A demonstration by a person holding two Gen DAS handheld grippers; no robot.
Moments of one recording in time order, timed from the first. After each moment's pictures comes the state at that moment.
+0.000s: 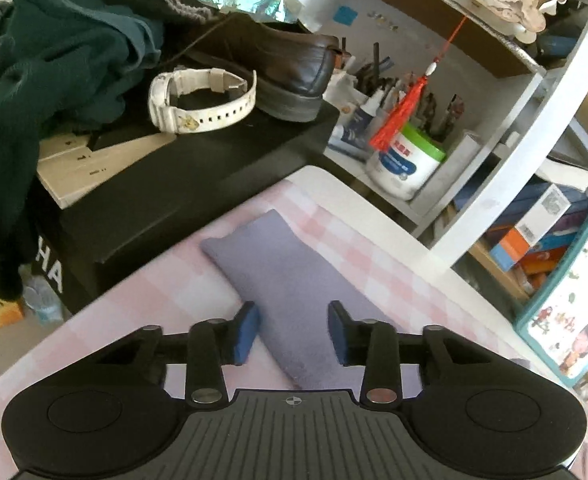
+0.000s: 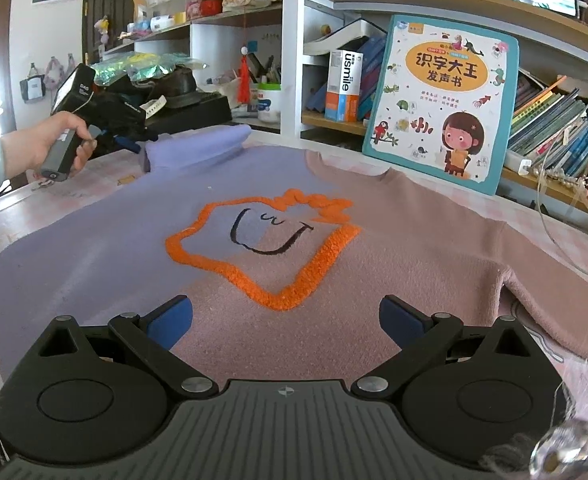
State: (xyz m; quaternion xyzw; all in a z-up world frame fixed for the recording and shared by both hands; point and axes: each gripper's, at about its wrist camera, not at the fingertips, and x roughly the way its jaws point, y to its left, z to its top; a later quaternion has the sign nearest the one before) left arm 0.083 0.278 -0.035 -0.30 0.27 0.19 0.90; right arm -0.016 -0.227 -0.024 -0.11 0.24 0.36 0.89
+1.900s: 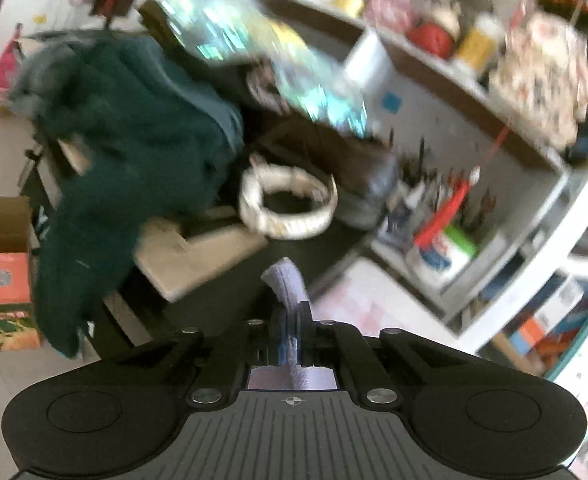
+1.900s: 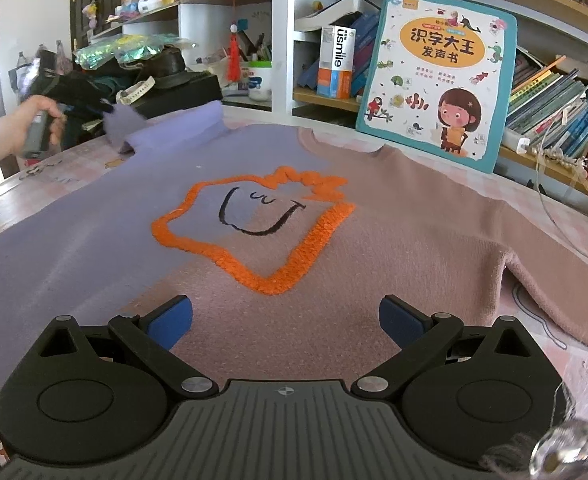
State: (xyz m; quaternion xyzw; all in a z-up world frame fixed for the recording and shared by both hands) left arm 0.019 0.333 -0.010 -0.32 0.16 0.25 0.90; right arm -0.004 -0.225 -0.028 -0.11 0.28 0.35 0.89
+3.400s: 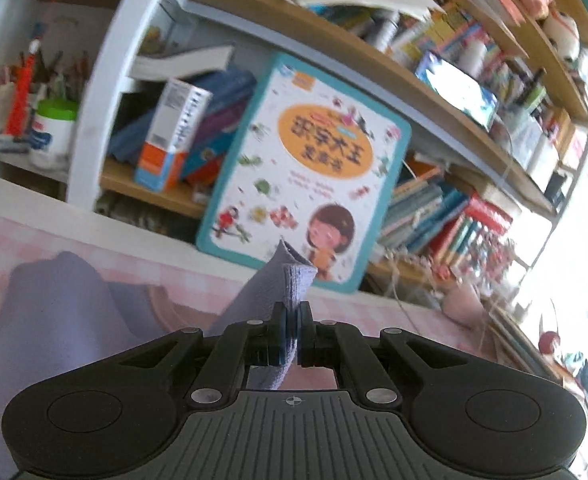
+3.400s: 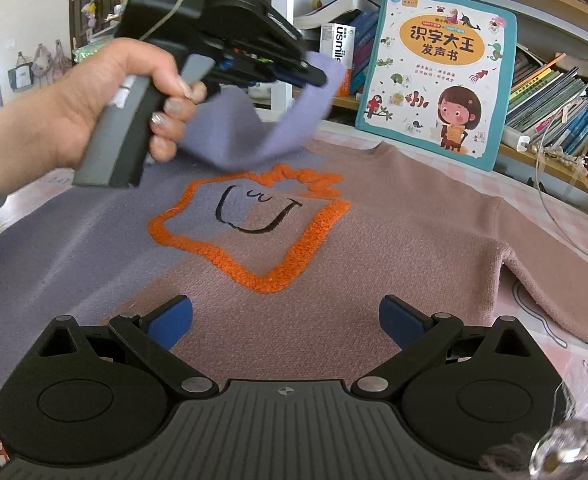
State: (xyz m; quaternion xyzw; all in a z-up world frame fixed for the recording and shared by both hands) left arm 0.134 -0.008 0.007 -0.18 0.21 -0.09 0.95; right arm -0.002 -0.229 -0.030 -0.11 0.28 0.35 0.89
